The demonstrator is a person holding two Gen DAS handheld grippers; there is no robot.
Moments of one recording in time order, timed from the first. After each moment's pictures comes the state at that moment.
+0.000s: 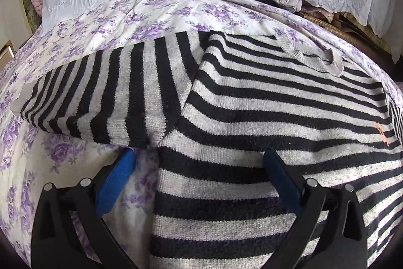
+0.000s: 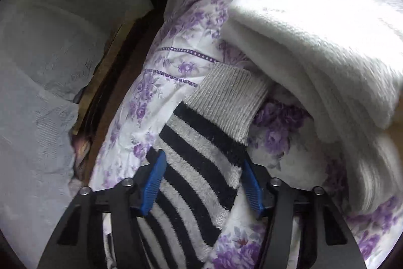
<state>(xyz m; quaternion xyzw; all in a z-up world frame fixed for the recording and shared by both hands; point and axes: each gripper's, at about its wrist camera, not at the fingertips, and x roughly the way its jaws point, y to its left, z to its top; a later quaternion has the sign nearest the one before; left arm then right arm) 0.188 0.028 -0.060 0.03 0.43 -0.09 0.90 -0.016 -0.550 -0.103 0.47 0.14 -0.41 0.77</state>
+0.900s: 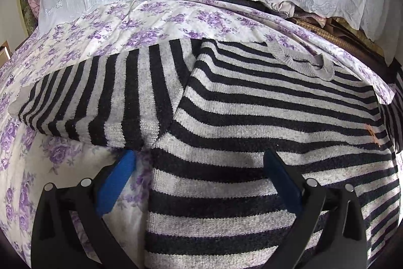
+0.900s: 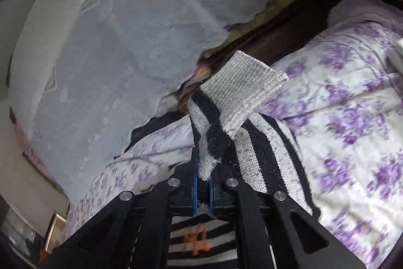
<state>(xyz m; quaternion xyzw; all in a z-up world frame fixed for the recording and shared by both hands) 0.183 0.027 -0.055 0.02 0.42 -0.10 0.90 0.060 -0.389 -0.013 0.35 0.18 -0.10 0.91</state>
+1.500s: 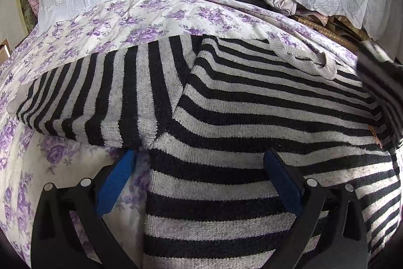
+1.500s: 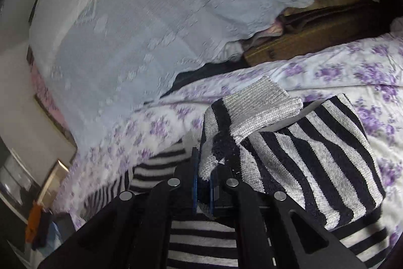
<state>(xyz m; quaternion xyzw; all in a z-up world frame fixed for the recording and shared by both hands) 0.185 0.026 -0.058 0.02 0.43 -0.10 0.90 0.142 -0.221 -0.013 0.24 0.27 -0.02 0.93</state>
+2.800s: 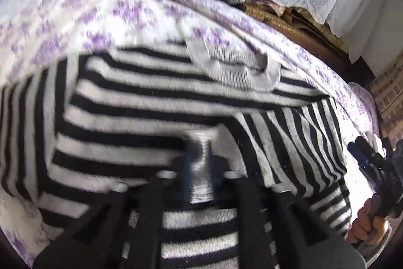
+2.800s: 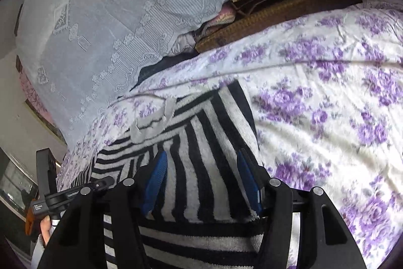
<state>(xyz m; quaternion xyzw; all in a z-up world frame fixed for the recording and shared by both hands) 0.225 -0.059 -0.037 -0.03 0.47 -0.23 0.85 0.075 -0.367 -0.042 0.30 0.28 -0.03 0.91</state>
